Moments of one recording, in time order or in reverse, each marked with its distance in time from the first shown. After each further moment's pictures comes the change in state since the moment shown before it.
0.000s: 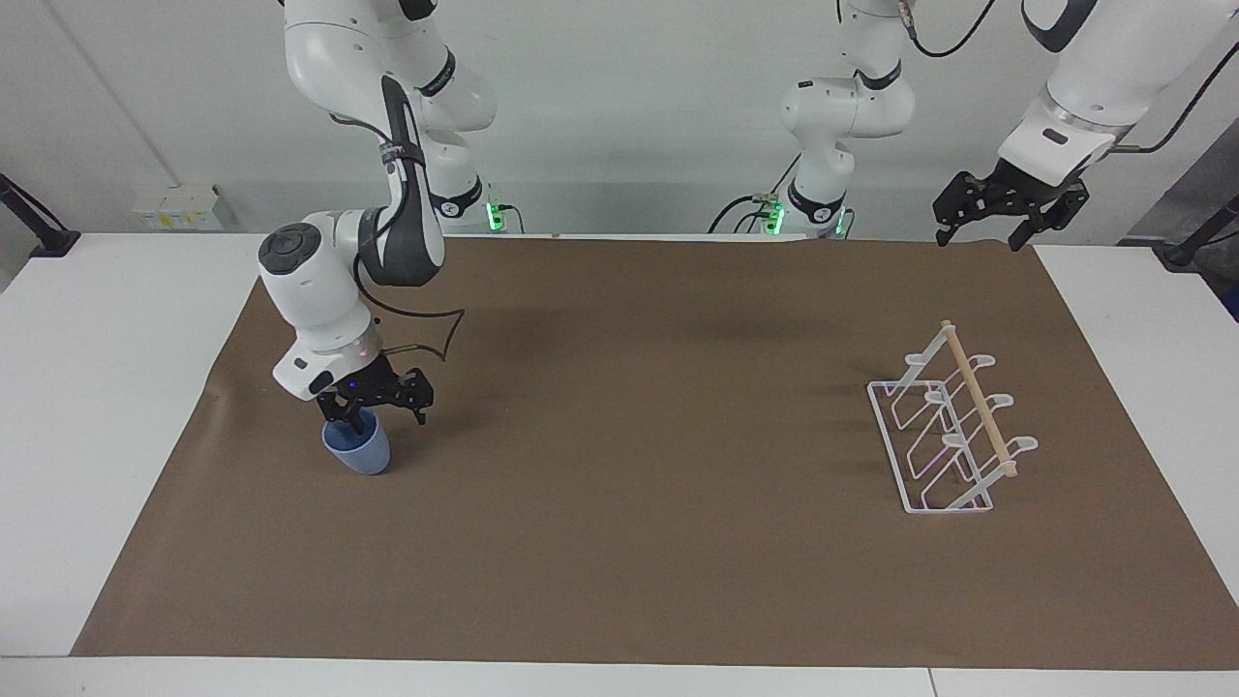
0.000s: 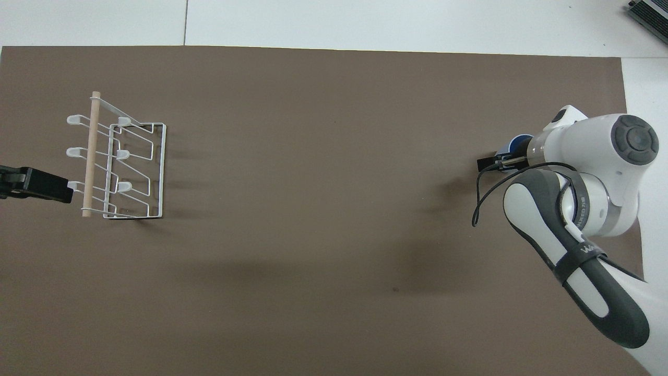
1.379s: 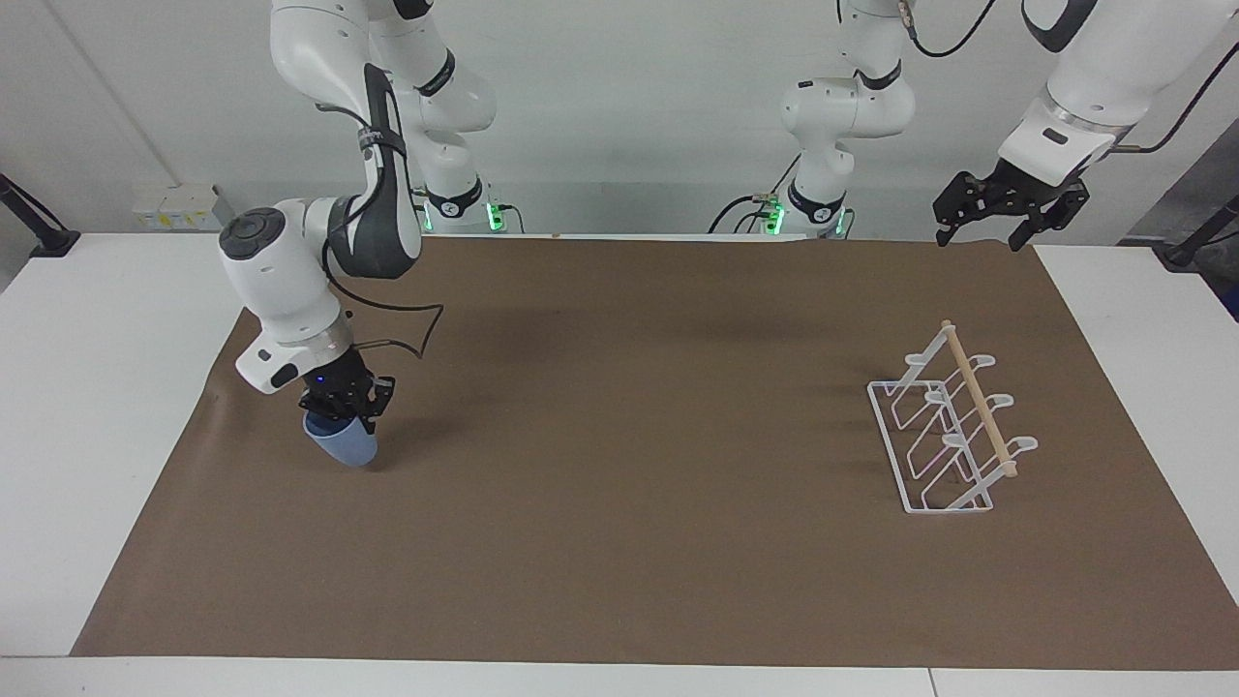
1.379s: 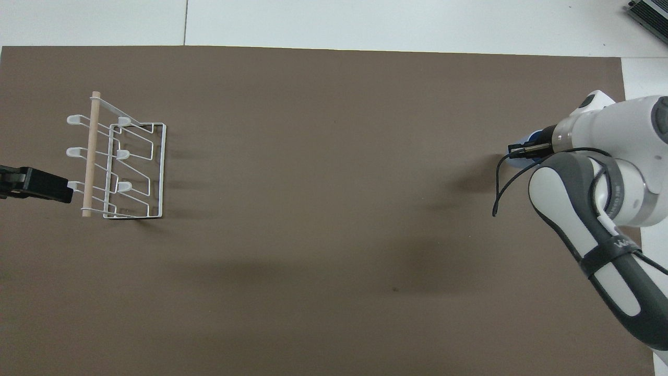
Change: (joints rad) left arm 0.000 0.000 0.000 0.000 0.000 0.000 0.000; right arm -0.037 -0.020 -0.004 0.150 -0.002 -0.193 -0.001
